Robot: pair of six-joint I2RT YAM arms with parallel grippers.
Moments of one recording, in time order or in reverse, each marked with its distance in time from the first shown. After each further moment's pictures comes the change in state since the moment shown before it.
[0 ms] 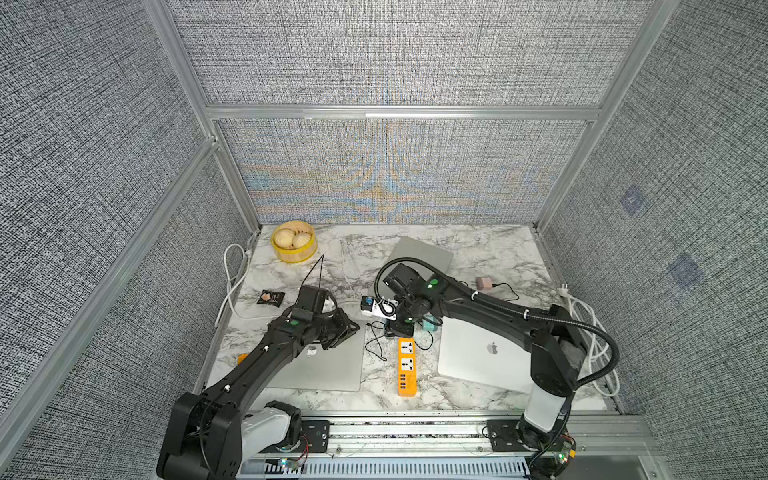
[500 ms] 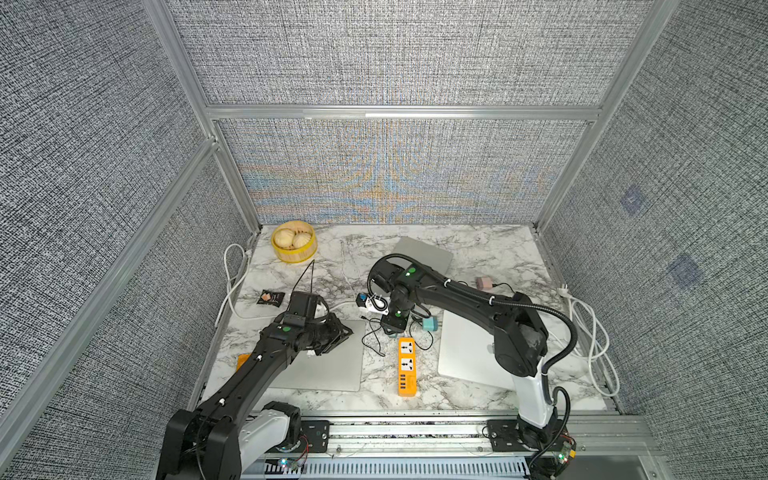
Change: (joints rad) left arm 0.052 -0.060 -0.045 -0.042 0.003 0.032; right arm -0.015 0.233 0.263 -0.240 0.080 0.068
